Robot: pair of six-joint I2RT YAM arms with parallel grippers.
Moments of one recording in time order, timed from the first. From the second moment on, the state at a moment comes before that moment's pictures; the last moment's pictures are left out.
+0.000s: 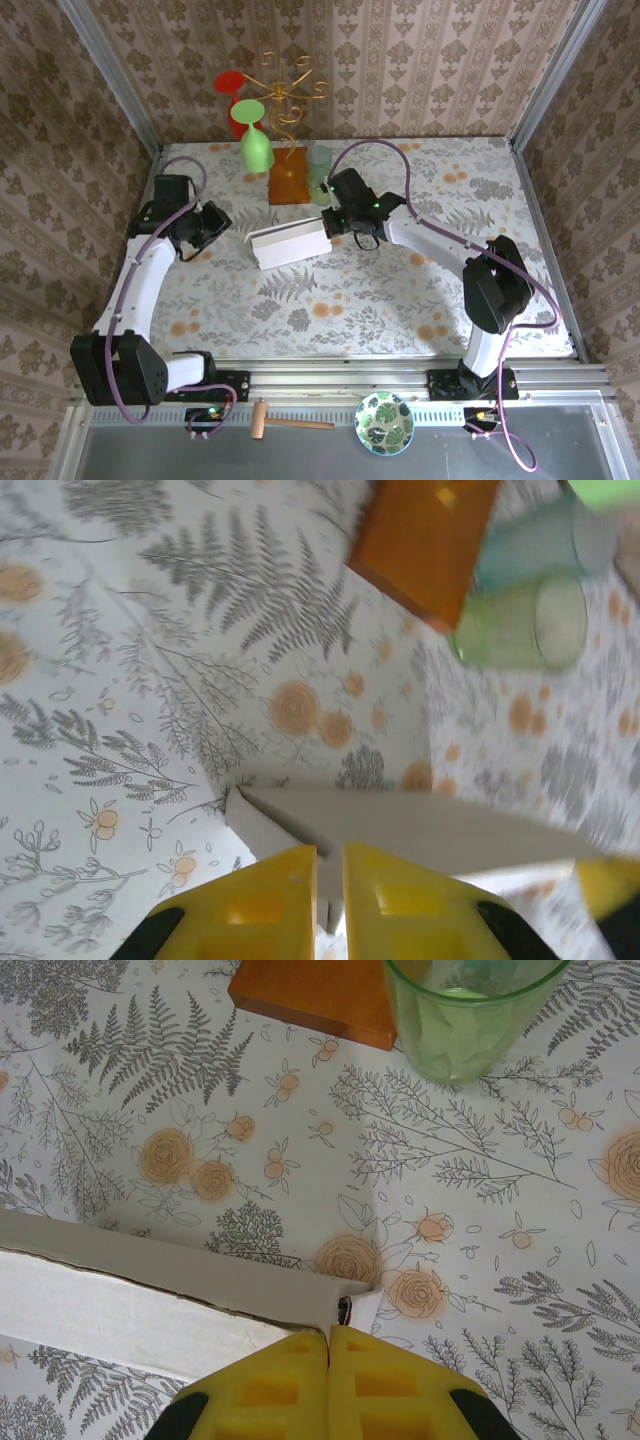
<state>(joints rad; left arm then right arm) -0.07 1.25 1.11 -0.80 0.34 -0.59 0.66 1.79 1.43 -0.51 0.02 0.29</state>
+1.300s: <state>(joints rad) -0.24 1.48 1.28 -1.03 0.26 0.06 0.66 1.80 1.45 -0.52 0.02 0.28</state>
